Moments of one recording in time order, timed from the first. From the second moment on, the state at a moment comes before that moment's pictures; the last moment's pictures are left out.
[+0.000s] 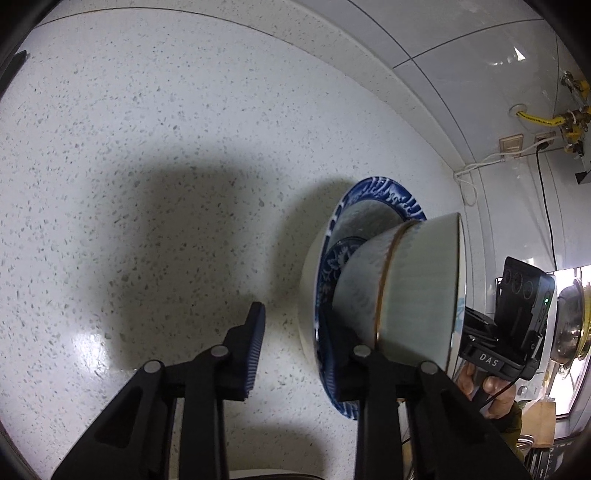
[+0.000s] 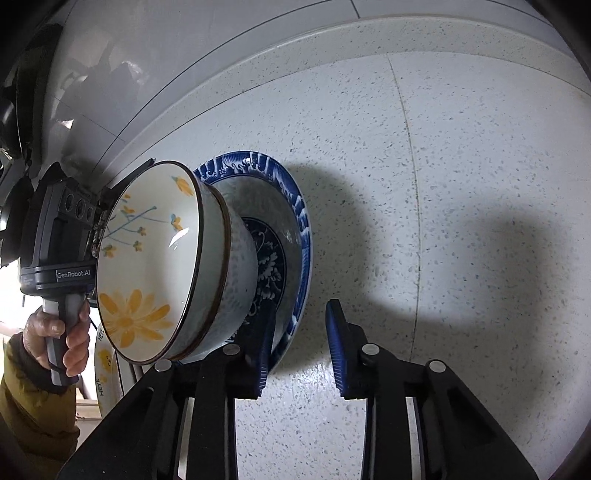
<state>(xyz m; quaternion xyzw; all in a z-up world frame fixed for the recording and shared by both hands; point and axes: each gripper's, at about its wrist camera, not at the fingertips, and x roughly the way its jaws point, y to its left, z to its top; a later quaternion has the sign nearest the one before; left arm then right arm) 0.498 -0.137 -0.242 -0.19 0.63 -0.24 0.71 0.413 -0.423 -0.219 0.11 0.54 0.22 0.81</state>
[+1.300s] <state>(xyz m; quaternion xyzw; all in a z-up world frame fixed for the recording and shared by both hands) 0.470 -0.106 -0.205 -0.21 0.59 -0.25 0.74 0.384 -0.378 -0.192 0.08 0.53 0.23 0.81</state>
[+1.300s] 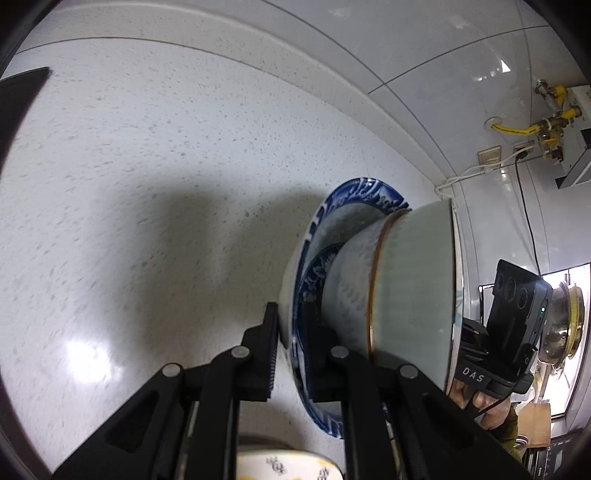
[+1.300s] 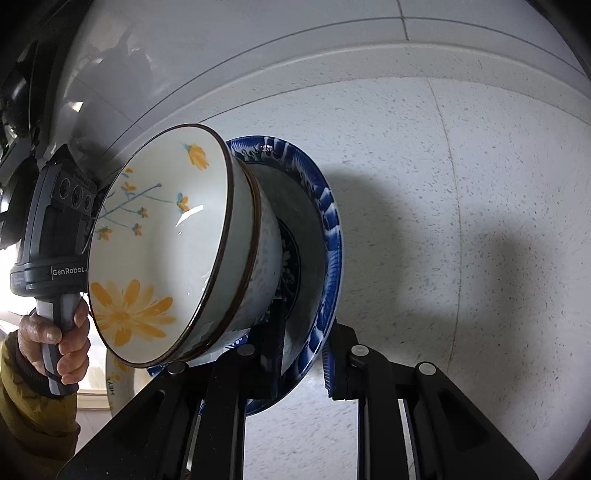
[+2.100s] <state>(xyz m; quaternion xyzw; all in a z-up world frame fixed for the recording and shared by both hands) 0.327 0.014 -0.194 -0.24 0.61 -0.21 0.73 0.250 -0.263 -0.232 0.05 0.55 0.26 0.79</state>
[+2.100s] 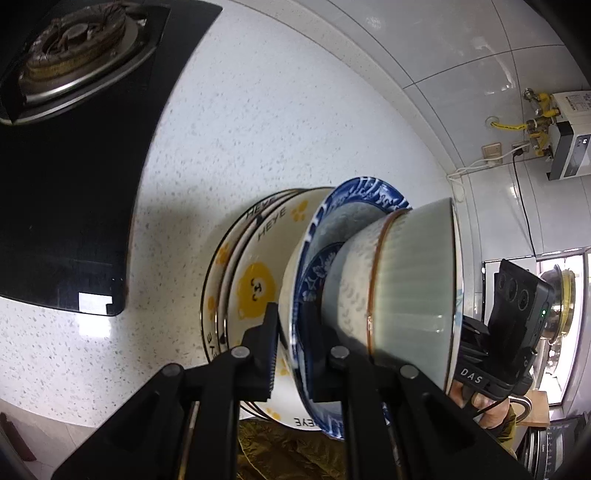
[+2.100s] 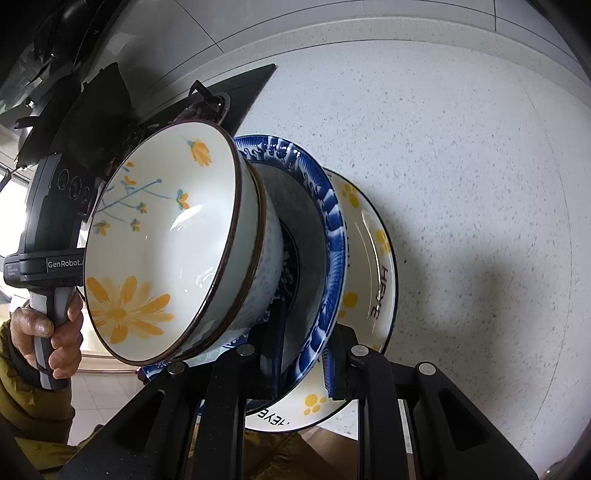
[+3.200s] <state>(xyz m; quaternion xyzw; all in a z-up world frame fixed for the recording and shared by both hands) 0.312 -0.009 -0.182 -0.12 0.57 -0.21 0.79 0.193 -0.273 -0.169 0.03 0.44 0.18 0.88</state>
